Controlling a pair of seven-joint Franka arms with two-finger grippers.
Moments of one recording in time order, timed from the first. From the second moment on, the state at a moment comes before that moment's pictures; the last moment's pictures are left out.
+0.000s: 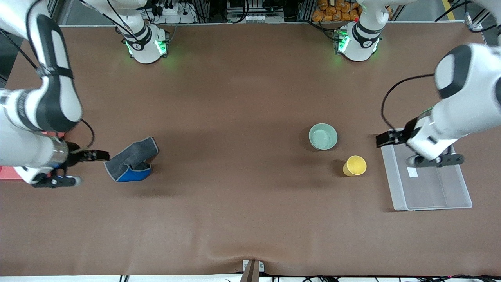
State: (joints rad) left arm 0.01 0.29 -0.20 -1.58 0.02 1.79 -0.28; right arm 0.02 0.46 -0.02 -1.53 0.04 1.81 -0.04
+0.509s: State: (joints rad) left arm -0.09 0.47 -0.20 -1.57 0.11 1.92 -0.40; right arm 0.05 0.53 -0.02 -1.69 0.04 2.09 -0.04
